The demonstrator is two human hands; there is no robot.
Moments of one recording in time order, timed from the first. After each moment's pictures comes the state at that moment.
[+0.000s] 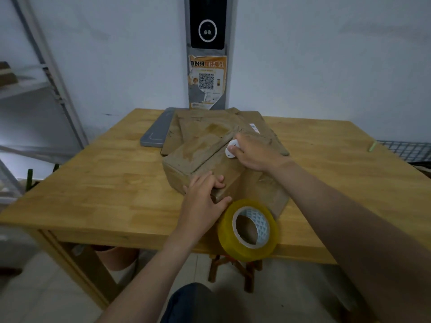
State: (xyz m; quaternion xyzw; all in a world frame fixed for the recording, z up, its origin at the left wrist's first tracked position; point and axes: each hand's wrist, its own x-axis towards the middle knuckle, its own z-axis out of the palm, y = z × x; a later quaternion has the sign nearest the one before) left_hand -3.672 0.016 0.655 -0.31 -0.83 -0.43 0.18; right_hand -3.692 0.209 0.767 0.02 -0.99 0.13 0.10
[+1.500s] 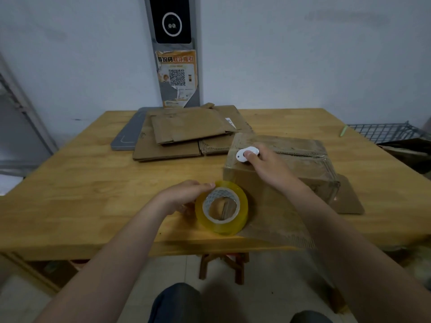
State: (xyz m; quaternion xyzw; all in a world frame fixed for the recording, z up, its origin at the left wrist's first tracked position) left_hand -3.707 0.060 0.703 -0.11 -0.84 -0.39 -0.36; right_hand -3.617 0.279 0.729 -0.15 -0.90 0.37 0.16
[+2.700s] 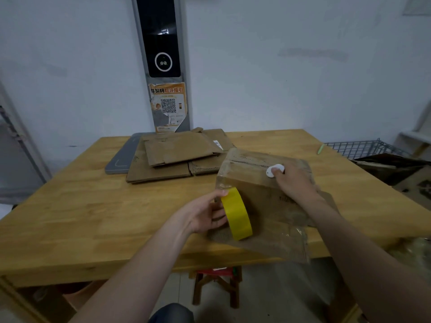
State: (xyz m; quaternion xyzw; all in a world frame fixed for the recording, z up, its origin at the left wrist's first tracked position) left_hand -3.650 0.108 0.709 -0.06 -0.57 -0.68 -0.46; right_hand -3.553 0.346 0.745 -0.30 -0.89 0.29 0.18
